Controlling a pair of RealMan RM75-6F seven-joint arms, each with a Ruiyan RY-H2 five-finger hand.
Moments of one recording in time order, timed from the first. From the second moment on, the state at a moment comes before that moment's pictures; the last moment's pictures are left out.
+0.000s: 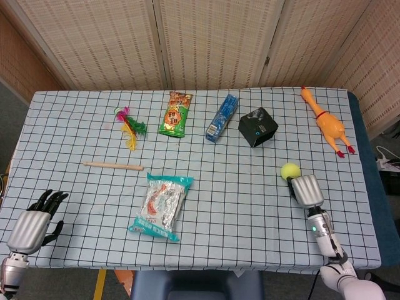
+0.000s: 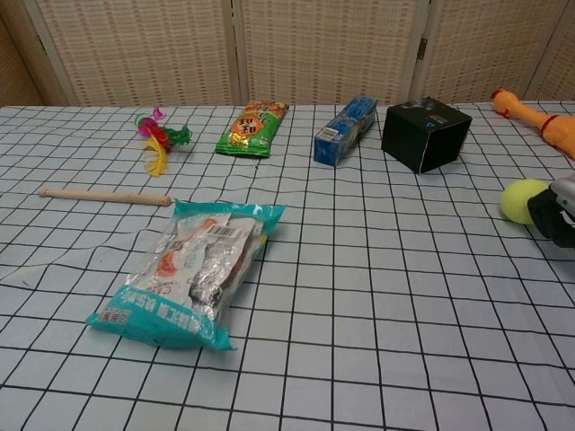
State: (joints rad) left arm -0.17 -1.16 0.01 -1.54 1.54 1.39 0.09; right arm 0.43 -1.93 0.06 -0.33 -1.54 1.23 0.22
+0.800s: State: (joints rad) left arm -0.17 -1.16 0.01 -1.55 1.53 1.37 0.11; right arm 0.50 -1.89 0.03 -0.29 -1.54 1.10 0.27
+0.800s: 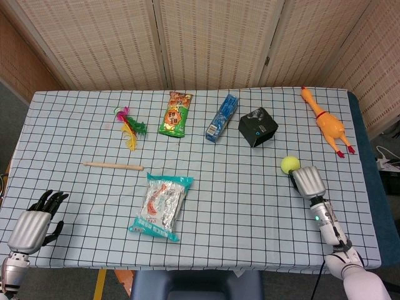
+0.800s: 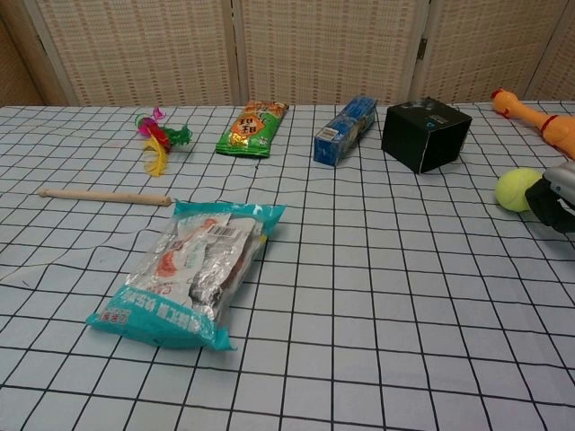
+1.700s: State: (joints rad) left arm -0.16 -1.17 0.00 -1.56 1.51 1.38 0.17; right arm 0.60 -1.87 -0.01 -0.21 -1.58 0.98 0.45
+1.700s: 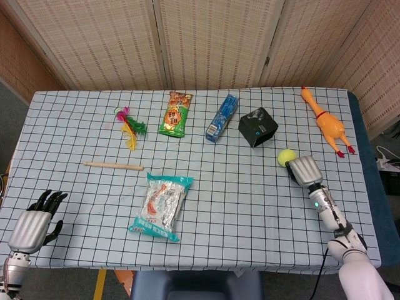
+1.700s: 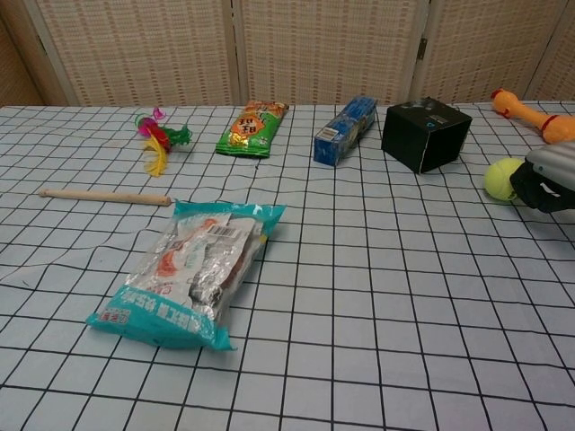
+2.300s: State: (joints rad) left arm -0.17 -1.18 0.00 -1.56 1.48 1.35 0.20; right arm 0.66 -1.88 -0.03 -0.16 -1.59 0.89 0.51
